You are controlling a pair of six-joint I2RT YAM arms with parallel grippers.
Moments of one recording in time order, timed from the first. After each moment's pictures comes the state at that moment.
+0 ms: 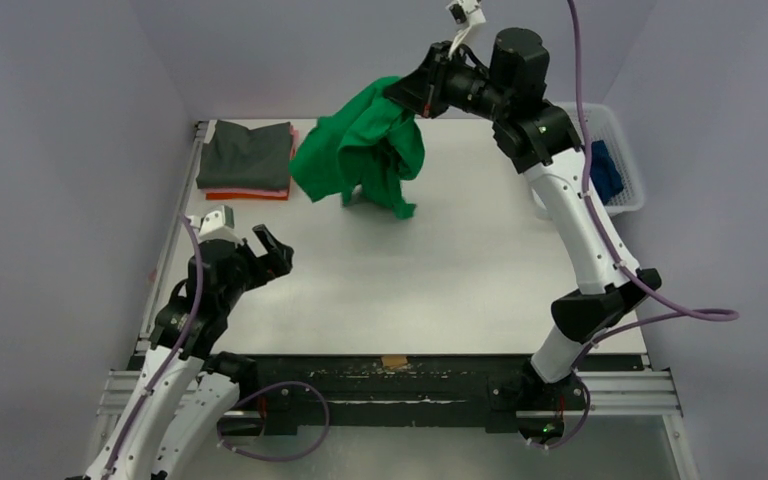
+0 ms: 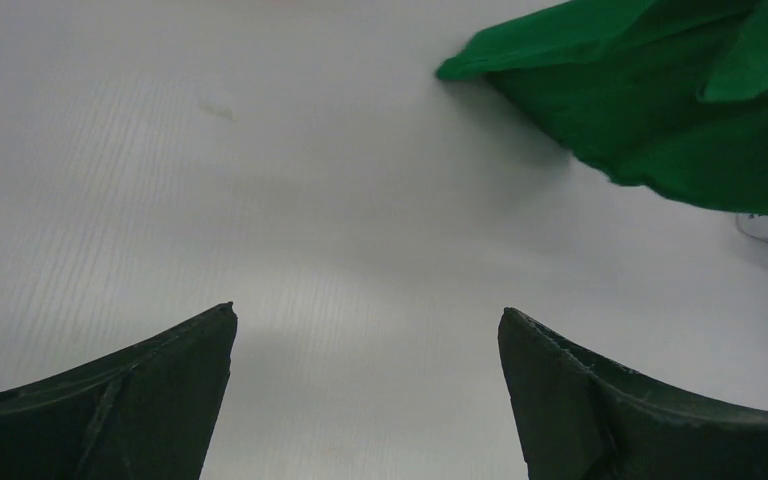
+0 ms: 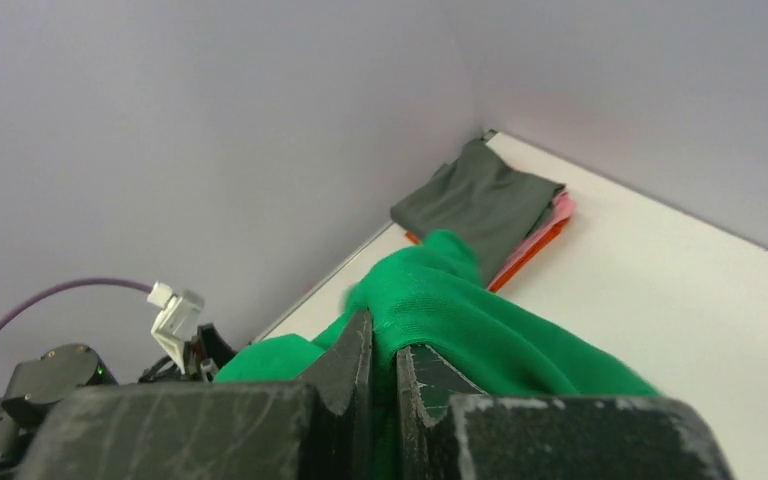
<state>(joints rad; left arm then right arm) -0.30 0.59 0.70 -0.60 -0.15 -0.59 0.45 1.68 2.13 -0.47 -0.49 0.40</state>
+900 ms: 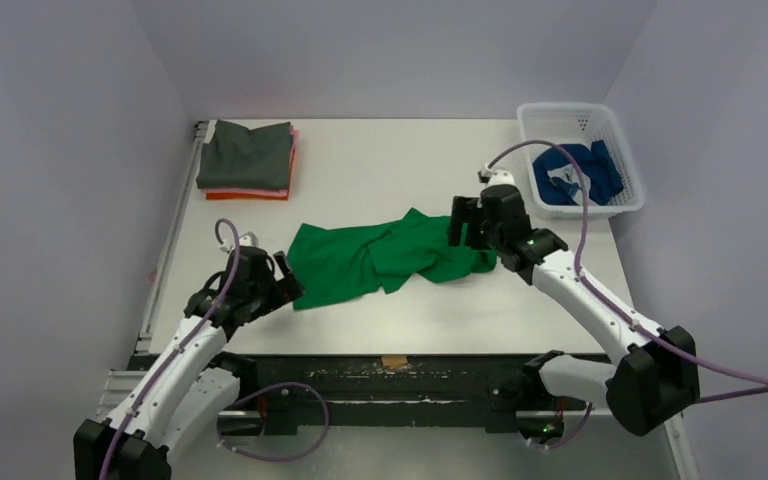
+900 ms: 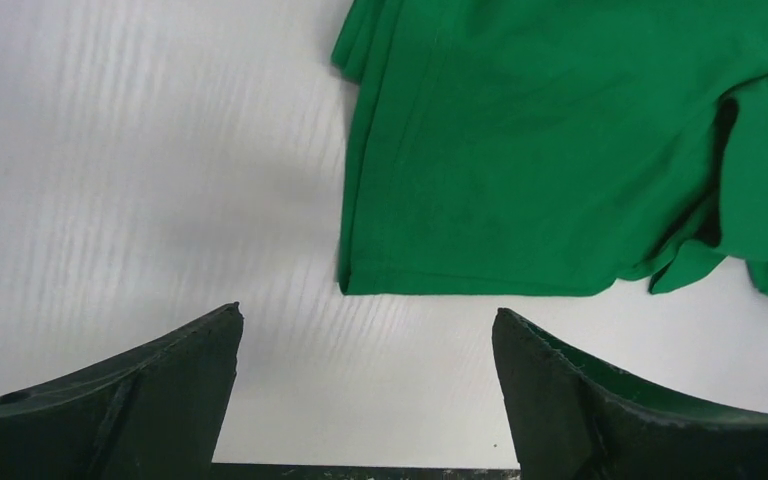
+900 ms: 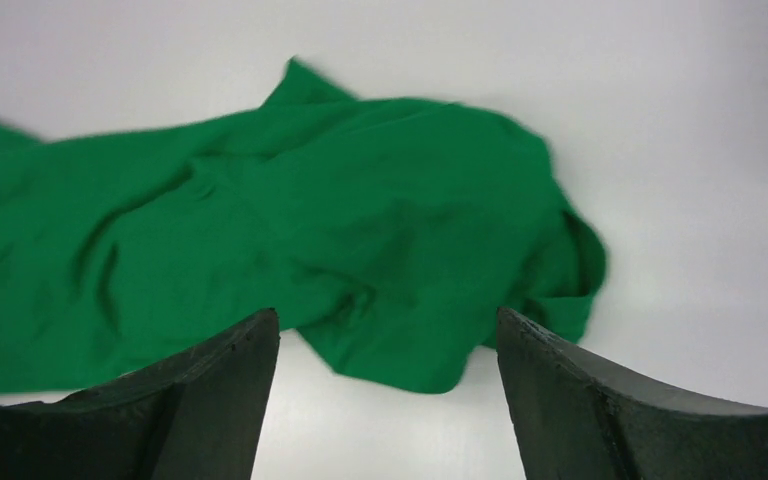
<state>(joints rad) -0.30 0.75 0.53 -0.68 -0.11 -0.75 0.40 1.19 0.91 -0.40 0.19 0.39</state>
